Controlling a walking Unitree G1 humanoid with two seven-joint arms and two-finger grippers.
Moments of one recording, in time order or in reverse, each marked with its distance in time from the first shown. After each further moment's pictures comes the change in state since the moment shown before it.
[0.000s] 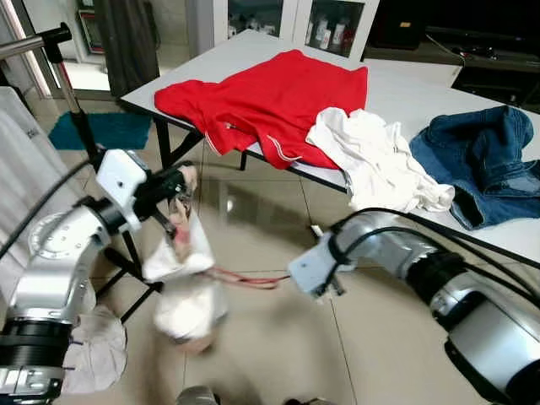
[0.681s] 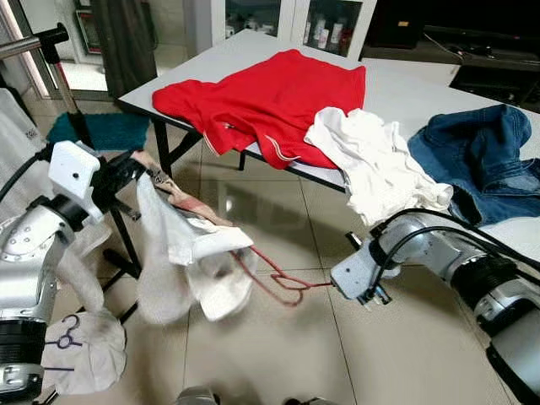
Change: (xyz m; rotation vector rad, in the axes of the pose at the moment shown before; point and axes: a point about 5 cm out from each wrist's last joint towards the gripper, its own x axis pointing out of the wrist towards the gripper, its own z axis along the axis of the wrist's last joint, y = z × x) left arm -0.031 0.036 -0.013 0.018 0.058 0.238; right arm -0.033 0.037 -0.035 0.045 0.000 0.123
